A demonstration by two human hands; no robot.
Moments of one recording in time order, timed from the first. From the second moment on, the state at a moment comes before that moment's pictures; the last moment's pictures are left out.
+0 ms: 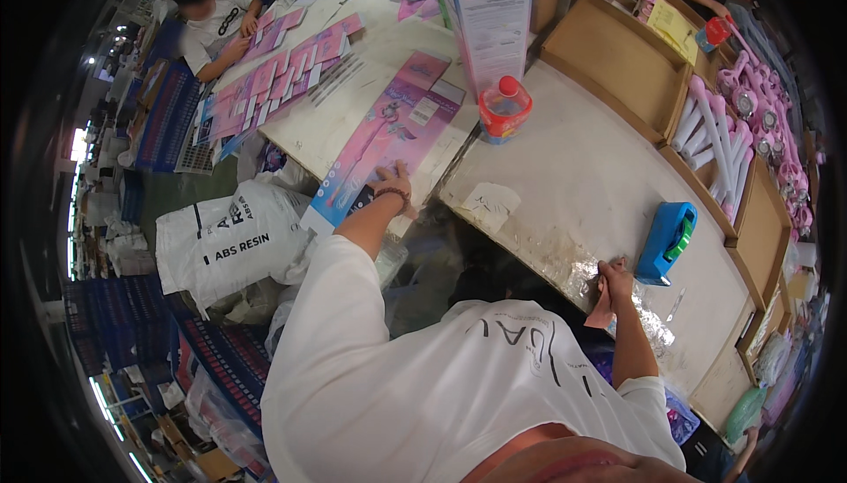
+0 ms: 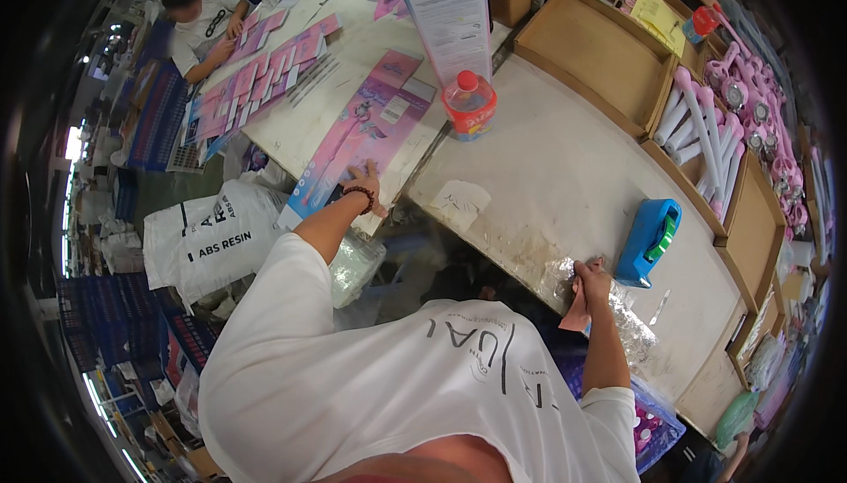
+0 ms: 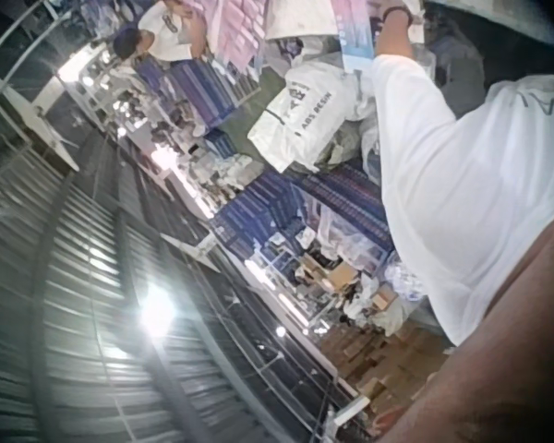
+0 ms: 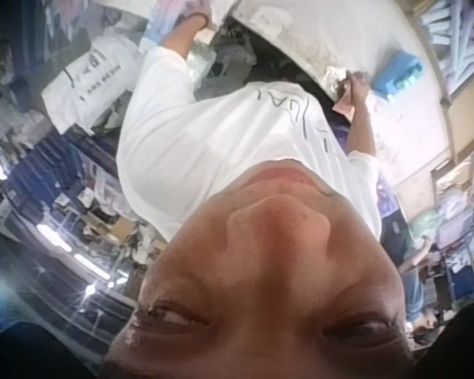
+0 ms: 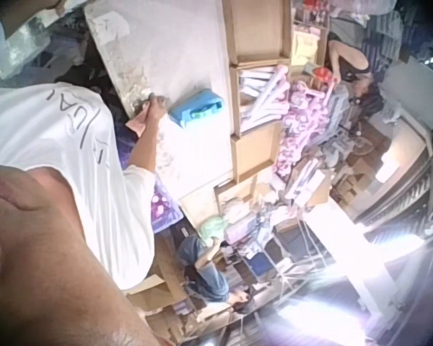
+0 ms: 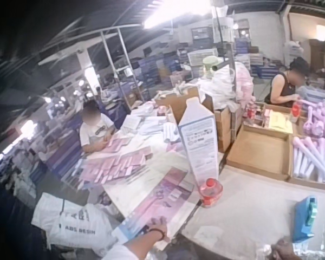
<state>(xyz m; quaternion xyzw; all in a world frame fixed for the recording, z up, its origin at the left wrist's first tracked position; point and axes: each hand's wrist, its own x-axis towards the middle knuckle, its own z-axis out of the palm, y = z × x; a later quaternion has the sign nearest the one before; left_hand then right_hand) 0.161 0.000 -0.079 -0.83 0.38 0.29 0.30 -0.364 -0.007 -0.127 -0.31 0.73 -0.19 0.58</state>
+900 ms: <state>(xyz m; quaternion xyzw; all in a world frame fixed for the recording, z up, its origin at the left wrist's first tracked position) 0.166 0.005 -0.088 -0.84 0.37 0.29 0.27 -0.377 -0.005 -0.150 -0.42 0.69 -0.19 0.56</state>
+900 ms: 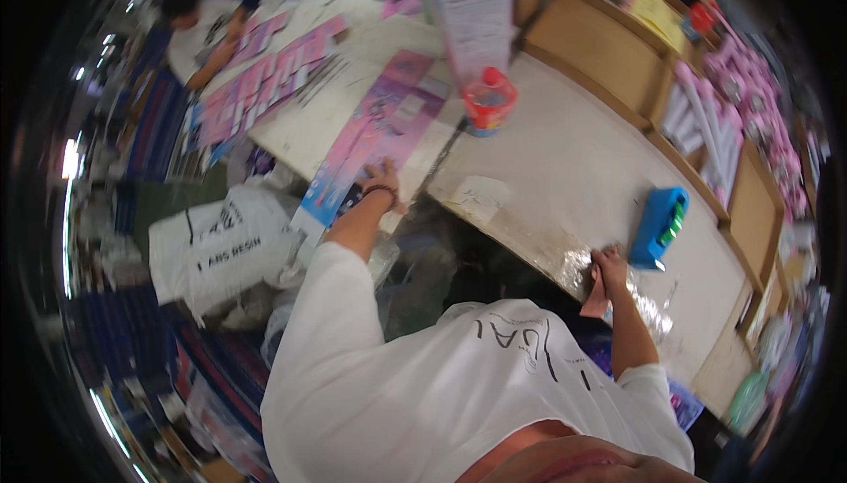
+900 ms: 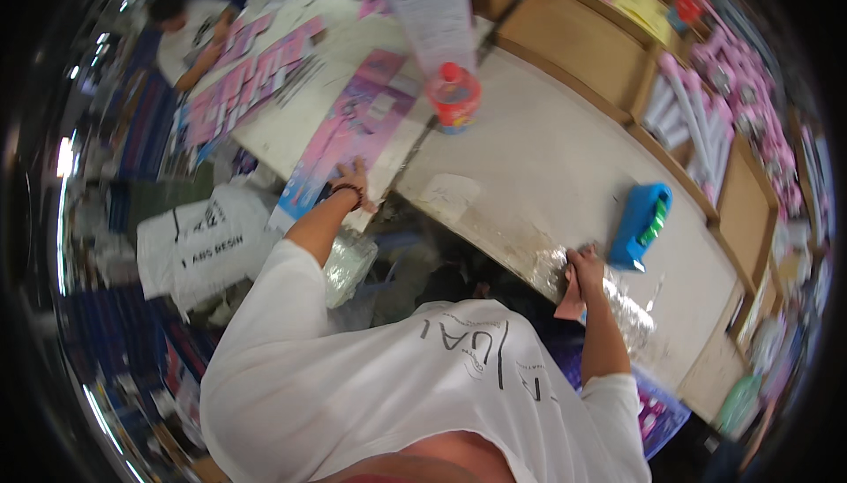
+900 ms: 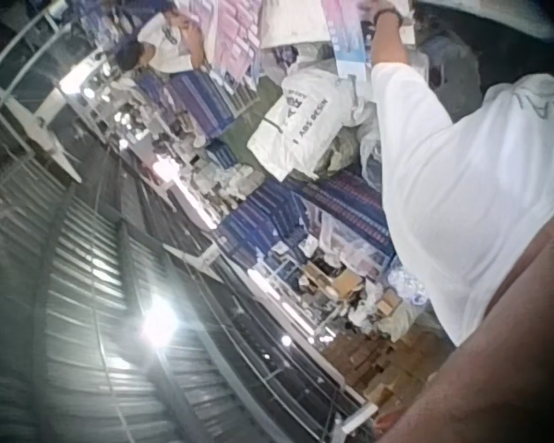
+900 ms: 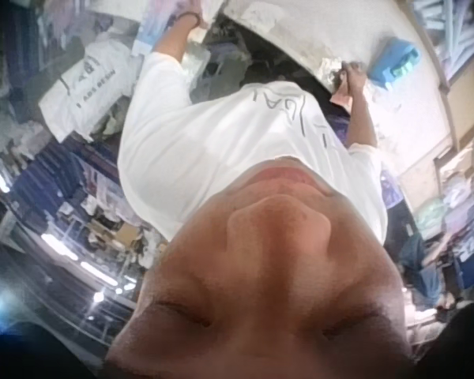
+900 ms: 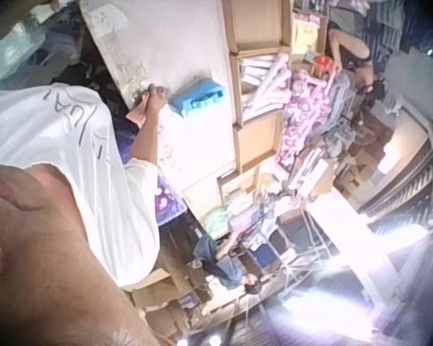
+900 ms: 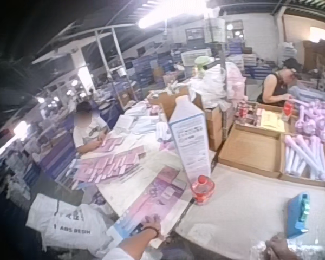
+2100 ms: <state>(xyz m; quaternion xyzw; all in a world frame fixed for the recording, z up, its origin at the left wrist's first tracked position) 0.164 -0.001 -0.093 -0.82 0.39 0.27 0.31 -0.363 -0.006 -0.102 -0.32 0.73 -0.22 0.56</state>
